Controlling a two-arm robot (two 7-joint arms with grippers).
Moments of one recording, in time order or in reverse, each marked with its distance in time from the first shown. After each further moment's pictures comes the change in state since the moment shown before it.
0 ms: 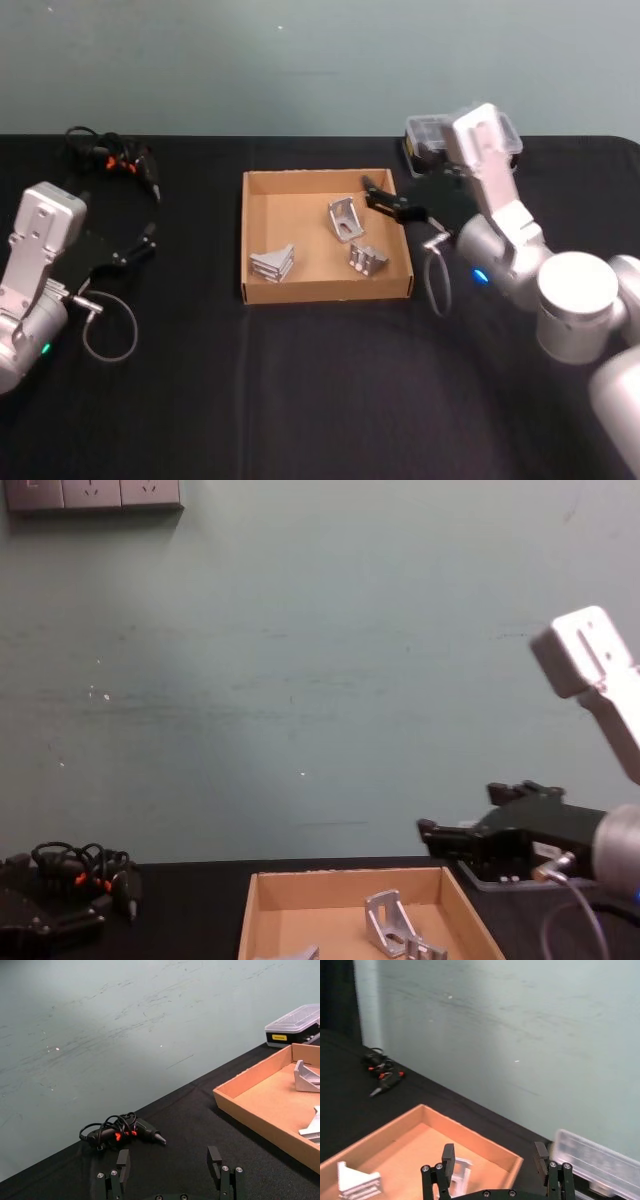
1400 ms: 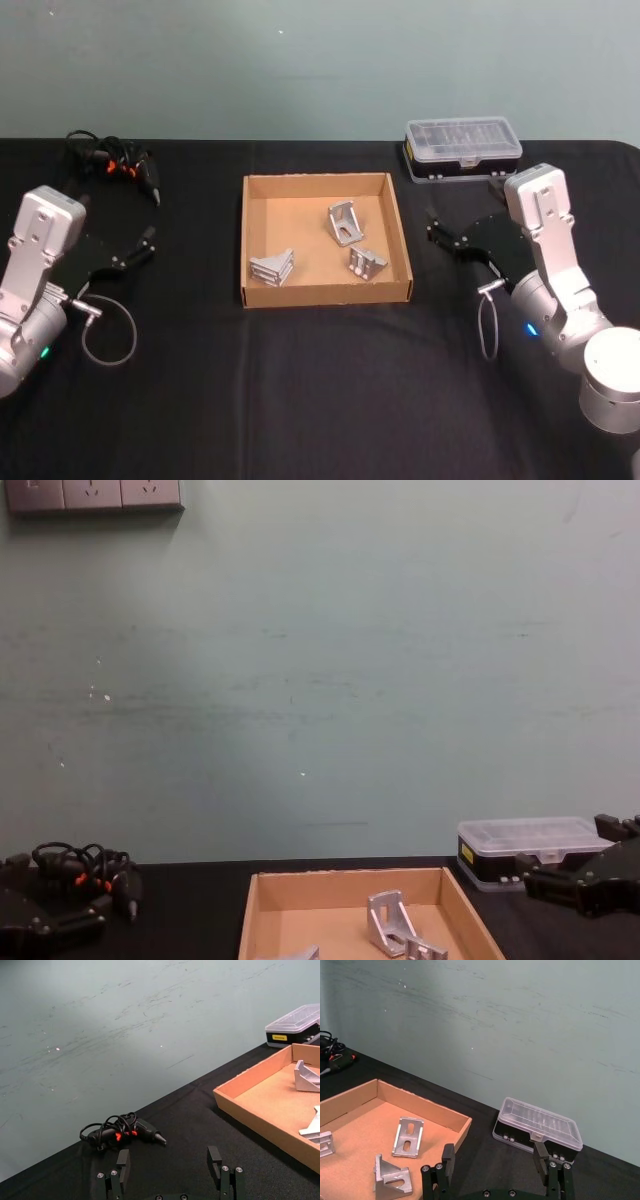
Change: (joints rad) left arm 0.000 0.000 0.000 0.000 0.000 0.000 0.000; right arm -0.193 0.036 0.111 -0.100 -0.067 -0.091 -0.122
